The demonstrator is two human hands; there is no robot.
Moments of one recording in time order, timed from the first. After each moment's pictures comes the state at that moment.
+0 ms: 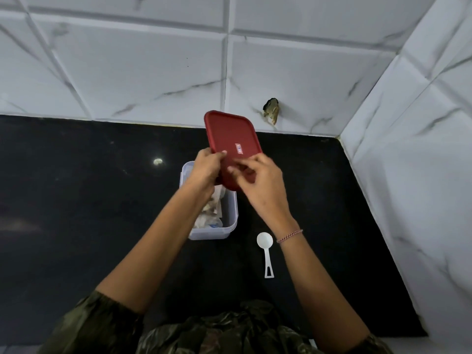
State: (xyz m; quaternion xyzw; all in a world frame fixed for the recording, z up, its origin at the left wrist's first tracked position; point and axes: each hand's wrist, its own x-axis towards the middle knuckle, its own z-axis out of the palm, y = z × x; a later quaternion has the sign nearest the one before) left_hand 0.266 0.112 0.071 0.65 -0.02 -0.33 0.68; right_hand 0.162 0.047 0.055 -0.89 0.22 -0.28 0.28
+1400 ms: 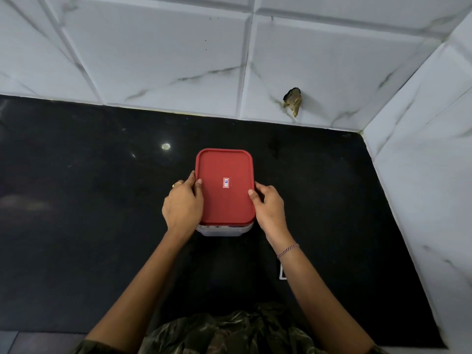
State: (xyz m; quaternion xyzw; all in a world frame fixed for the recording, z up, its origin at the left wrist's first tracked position) left_hand 0.275 0.195 -0.015 0.95 -0.14 -0.07 0.28; right_hand 0.173 0.064 -0.011 -0.77 0.39 -0.11 0.49
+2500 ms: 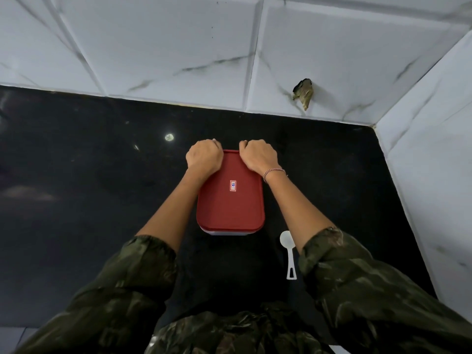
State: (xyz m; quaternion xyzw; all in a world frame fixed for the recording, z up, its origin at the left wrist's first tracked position) left_hand 0.360 0.119 -0.017 0.95 -0.23 -0.09 0.22; right_hand 0.291 0.007 -0.015 -0.92 0.32 -0.02 0.20
